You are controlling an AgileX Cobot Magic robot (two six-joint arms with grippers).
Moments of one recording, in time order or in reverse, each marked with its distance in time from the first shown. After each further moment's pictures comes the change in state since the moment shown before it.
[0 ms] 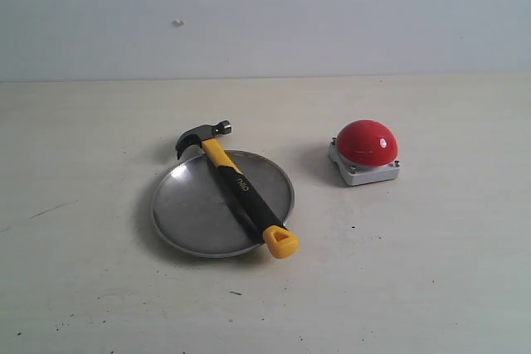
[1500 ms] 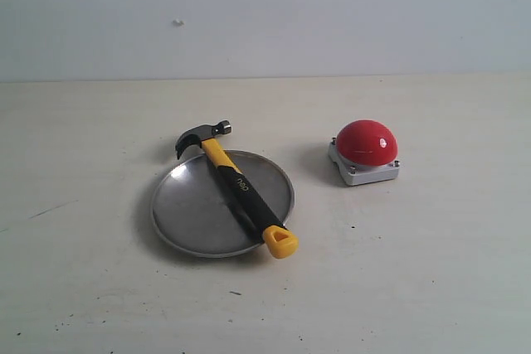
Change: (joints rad) left arm 0.099 -0.008 0.000 0.020 0.051 -0.080; right arm 0.000 0.000 0.000 0.000 0.000 0.000
